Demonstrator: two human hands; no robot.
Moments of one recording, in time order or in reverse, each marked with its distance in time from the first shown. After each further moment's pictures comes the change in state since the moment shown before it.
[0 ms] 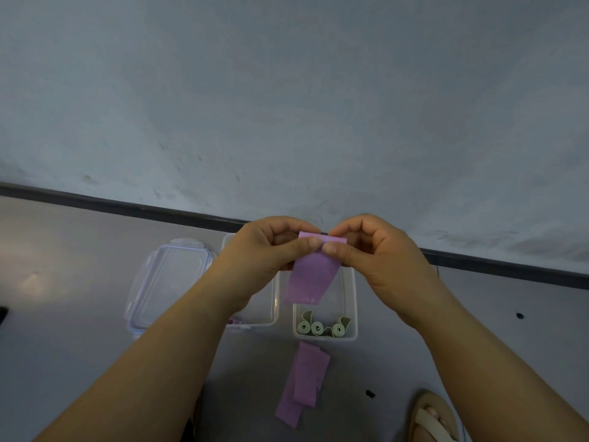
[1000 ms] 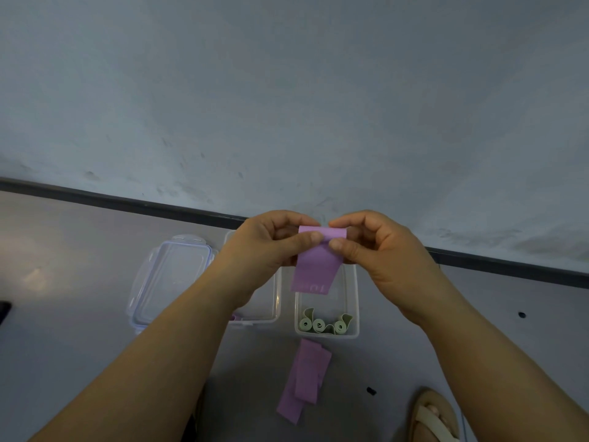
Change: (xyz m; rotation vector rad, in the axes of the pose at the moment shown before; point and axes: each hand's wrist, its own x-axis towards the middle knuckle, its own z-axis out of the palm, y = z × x) left_hand 0.002 -0.001 -0.002 -0.020 0.023 0.006; right_hand 0.003 0.004 0.000 0.058 -0.036 -0.029
